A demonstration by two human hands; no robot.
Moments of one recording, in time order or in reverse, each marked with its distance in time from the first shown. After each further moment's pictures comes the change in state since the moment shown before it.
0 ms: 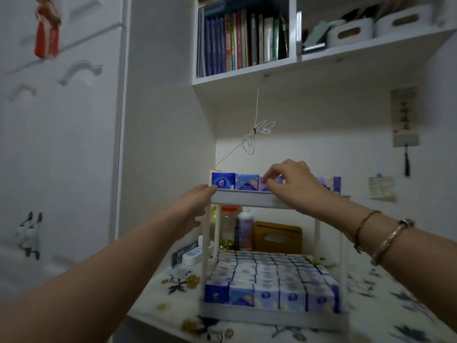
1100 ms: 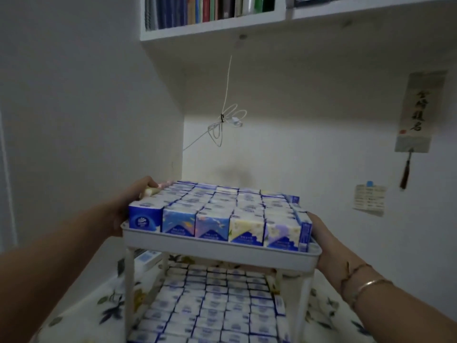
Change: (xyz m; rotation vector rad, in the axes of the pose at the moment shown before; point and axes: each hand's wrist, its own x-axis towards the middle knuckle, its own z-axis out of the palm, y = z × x) left_hand 0.149 0.019 0.005 -0.149 -0.074 -0.512; right_hand 0.064 0.183 0.020 1.324 -0.098 0.924
